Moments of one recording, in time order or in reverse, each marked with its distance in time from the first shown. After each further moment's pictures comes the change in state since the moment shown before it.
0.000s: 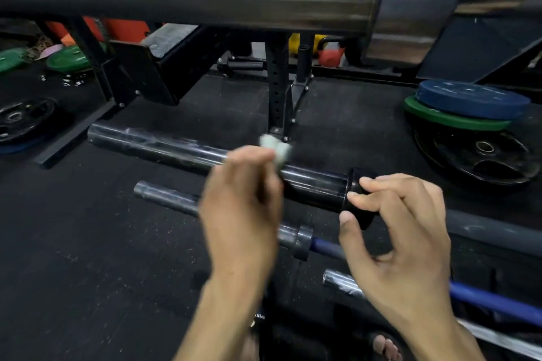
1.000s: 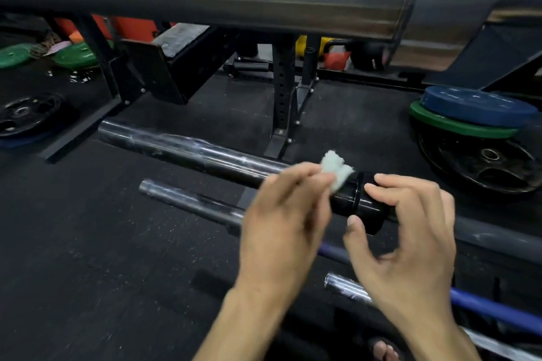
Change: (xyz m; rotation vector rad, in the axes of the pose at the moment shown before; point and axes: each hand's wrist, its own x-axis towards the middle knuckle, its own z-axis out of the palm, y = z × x) left_hand -0.013 0.010 0.008 -0.022 -0.138 0.246; right_hand 0.000 0.001 0.005 -0.021 0.013 0.055
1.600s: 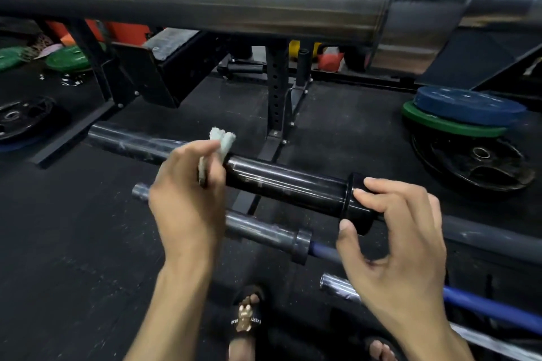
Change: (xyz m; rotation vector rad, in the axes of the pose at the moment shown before) left_hand 0.026 -0.056 -0.040 0.089 0.220 -0.397; right_hand -0.003 -0.001 -0.004 0.020 -0.024 0.018
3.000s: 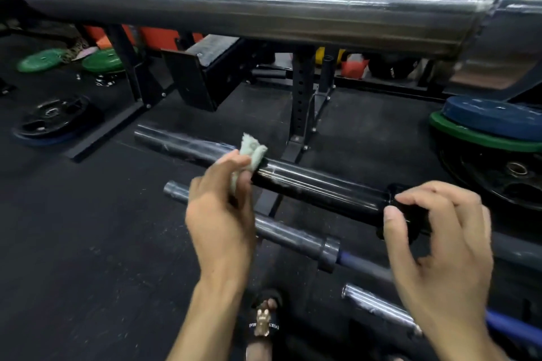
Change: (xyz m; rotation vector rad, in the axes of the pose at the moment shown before) left_hand -0.015 -0.019 -0.005 -0.106 0.028 0.006; right_hand 0.006 -0.006 0.011 -0.047 0.077 0.017
